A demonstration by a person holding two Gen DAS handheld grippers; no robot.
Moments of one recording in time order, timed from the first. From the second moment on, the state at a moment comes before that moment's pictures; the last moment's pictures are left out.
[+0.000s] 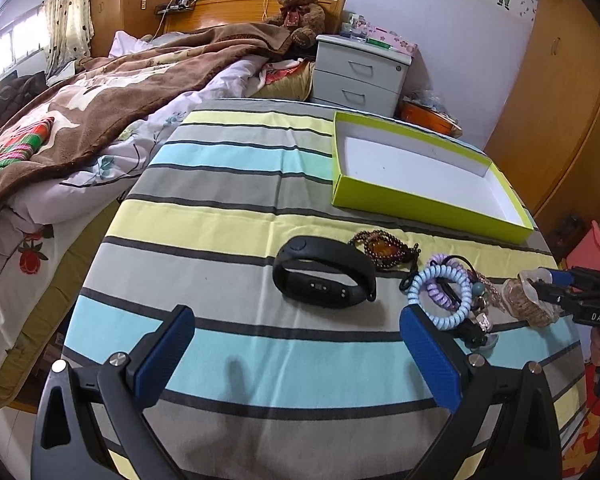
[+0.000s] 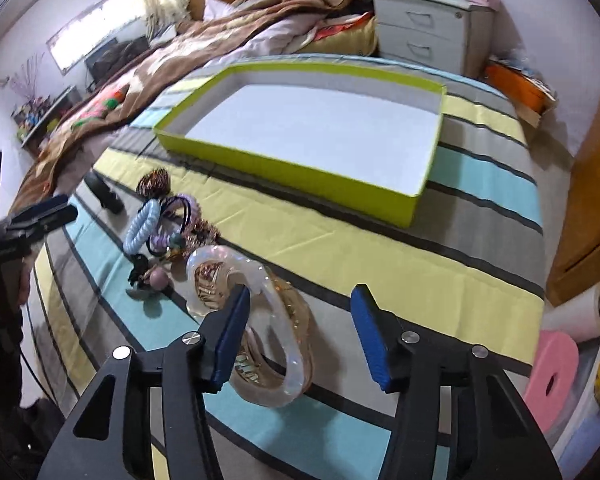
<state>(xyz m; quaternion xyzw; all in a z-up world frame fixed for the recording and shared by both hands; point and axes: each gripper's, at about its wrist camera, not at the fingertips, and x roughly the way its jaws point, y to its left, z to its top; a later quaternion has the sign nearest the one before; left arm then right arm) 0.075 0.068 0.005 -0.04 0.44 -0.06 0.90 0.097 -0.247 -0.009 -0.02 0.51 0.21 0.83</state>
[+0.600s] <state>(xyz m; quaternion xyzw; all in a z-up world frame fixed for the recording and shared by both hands) 0.099 0.093 -0.011 -0.03 0.45 0.00 0.89 0.083 -0.264 -0.009 0.03 0.50 0.17 0.85</state>
